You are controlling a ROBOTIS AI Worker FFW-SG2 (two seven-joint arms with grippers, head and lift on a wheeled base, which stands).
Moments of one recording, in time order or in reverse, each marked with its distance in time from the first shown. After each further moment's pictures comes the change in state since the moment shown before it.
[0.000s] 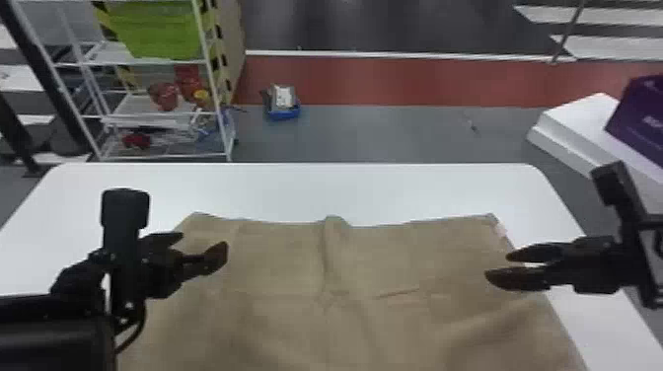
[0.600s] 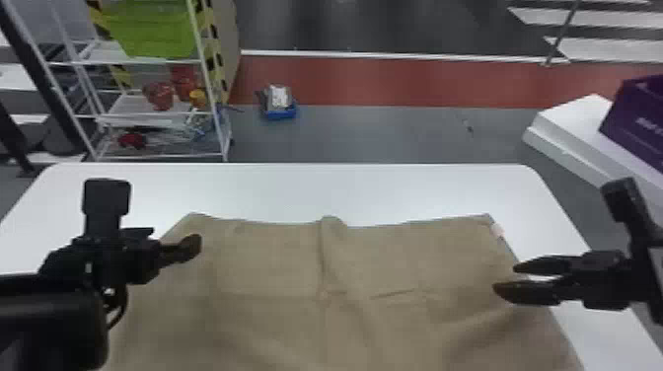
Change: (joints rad) left arm -0.101 0.000 0.056 0.119 -0.069 0.004 0.030; right arm 0.056 -0.008 -0.051 0.015 -0.028 -0.064 0.000
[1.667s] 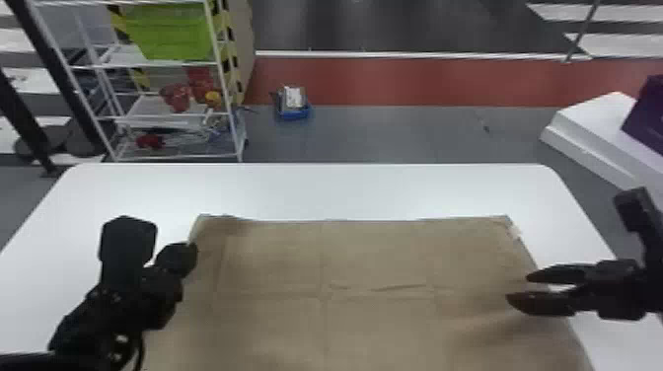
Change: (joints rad) left arm 0.338 0.000 -0.120 -0.330 -0.033 -0.130 0.165; right arm 0.000 0.000 0.013 0.070 0.001 -0.074 0.000
